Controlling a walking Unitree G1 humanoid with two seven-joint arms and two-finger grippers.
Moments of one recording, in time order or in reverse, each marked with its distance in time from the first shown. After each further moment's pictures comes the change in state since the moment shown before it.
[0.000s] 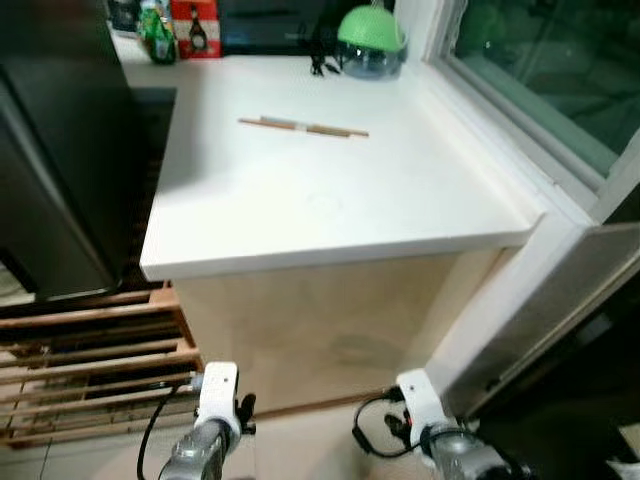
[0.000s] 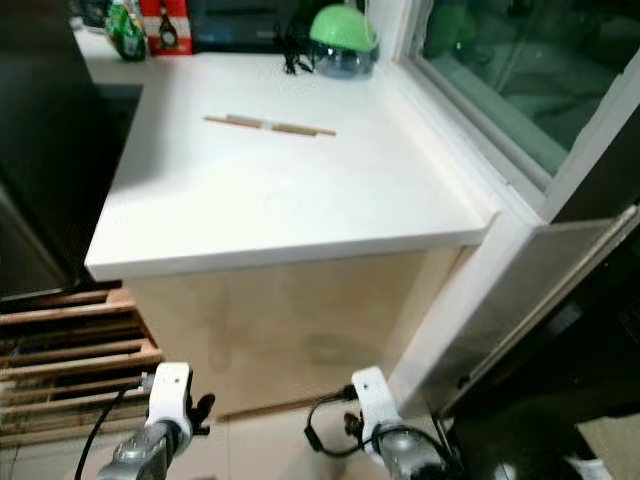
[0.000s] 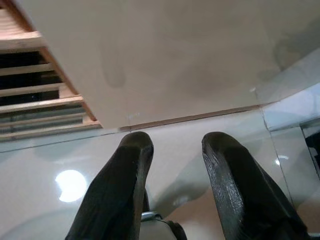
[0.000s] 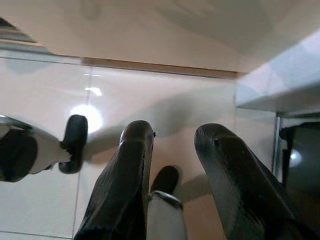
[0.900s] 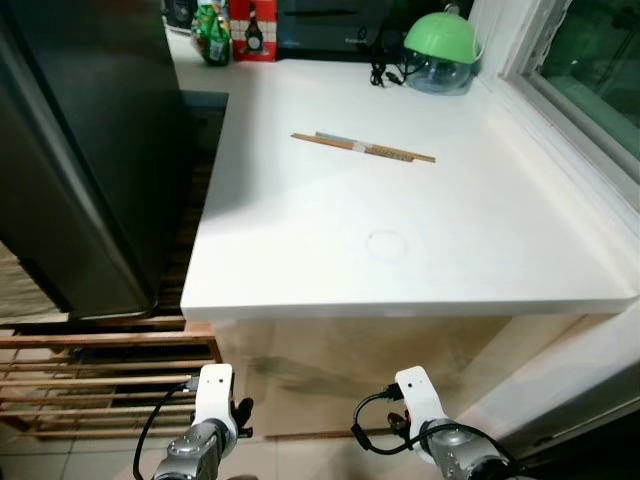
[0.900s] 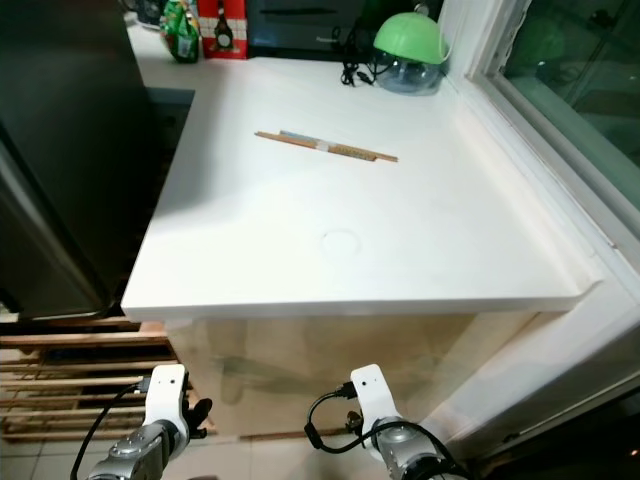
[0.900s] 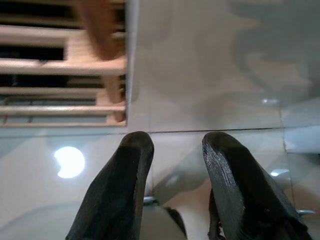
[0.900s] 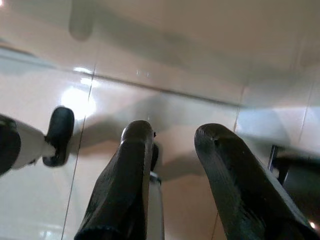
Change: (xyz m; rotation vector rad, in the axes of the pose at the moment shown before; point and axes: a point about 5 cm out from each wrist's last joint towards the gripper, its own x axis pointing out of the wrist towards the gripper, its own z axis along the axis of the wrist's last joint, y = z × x) left arm 0.002 0.001 -0.002 -0.046 0.072 -0.013; right arm 0.000 -0.005 0.000 -0.022 0.070 -0.065
